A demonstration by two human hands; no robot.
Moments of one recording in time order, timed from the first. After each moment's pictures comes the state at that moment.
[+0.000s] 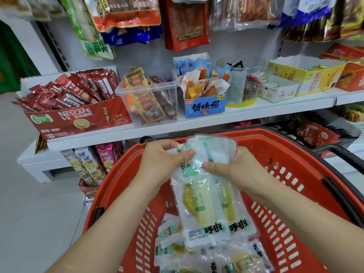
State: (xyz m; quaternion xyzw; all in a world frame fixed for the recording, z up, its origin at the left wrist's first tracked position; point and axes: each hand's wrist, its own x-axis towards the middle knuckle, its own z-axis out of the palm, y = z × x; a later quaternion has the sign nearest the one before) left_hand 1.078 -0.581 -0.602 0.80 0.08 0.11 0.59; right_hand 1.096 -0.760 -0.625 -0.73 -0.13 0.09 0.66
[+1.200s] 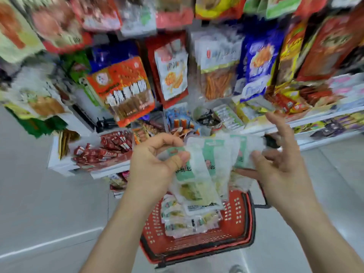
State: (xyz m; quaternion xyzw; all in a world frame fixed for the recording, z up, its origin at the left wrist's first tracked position) left_hand 1.036 -0.623 -0.196 0.75 0.05 0.05 0.65; right_hand 1.030 -0.833 -0.213 -0.73 0.02 -0.04 0.68
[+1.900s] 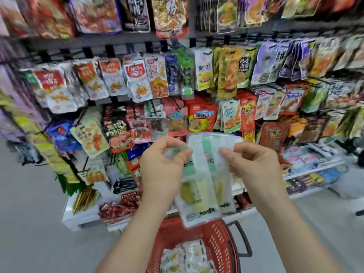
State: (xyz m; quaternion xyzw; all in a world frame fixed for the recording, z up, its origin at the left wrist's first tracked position) left_hand 1.004 -0.650 0.094 0.76 0.04 0.22 0.61; right_hand 1.007 -0.813 0.084 -0.71 0.01 -0.13 0.69
